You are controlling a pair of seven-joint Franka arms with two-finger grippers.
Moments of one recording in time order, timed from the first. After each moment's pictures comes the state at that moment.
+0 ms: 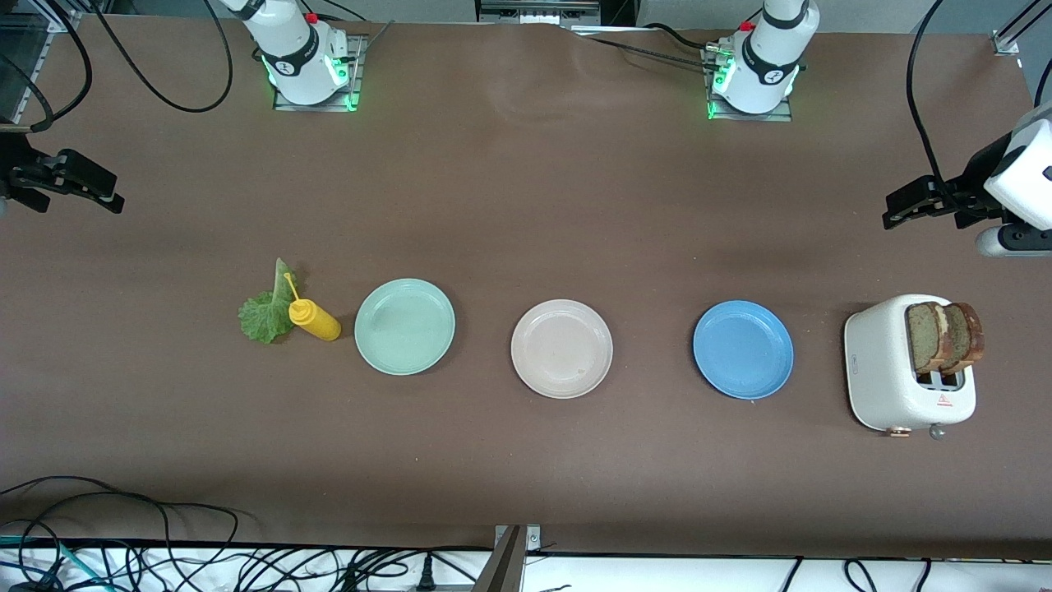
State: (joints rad) left arm -0.03 0.11 0.01 -1.47 -0.01 1.49 -0.05; right arm -0.02 0.02 -0.01 -1.57 0.00 1.61 -0.04
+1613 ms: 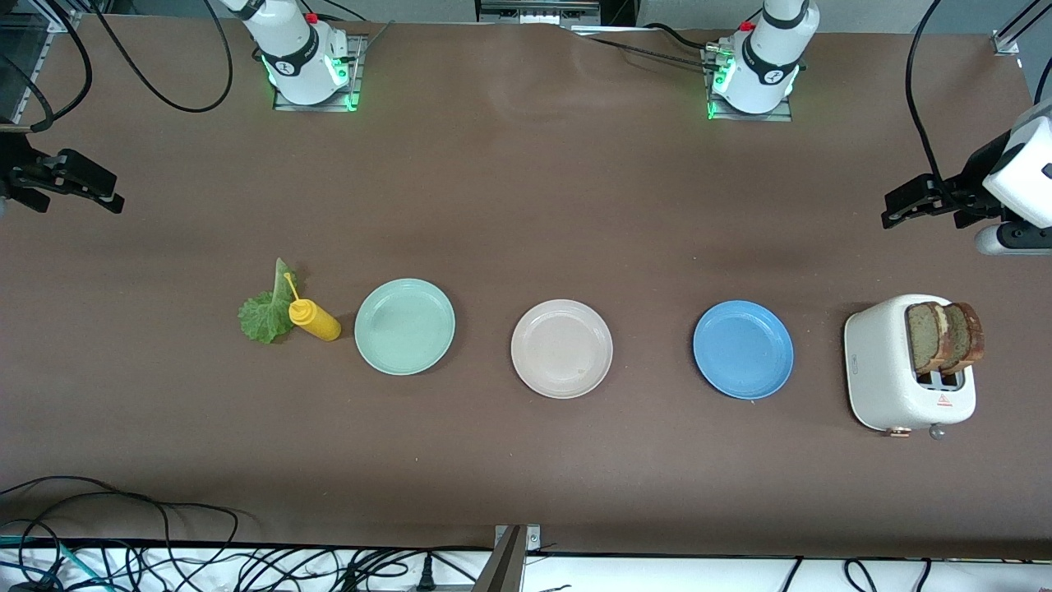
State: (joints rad) left arm -0.03 0.11 0.01 -1.47 -0.01 1.49 -0.05; right arm -0.02 0.02 -0.01 -1.57 0.00 1.61 -0.04
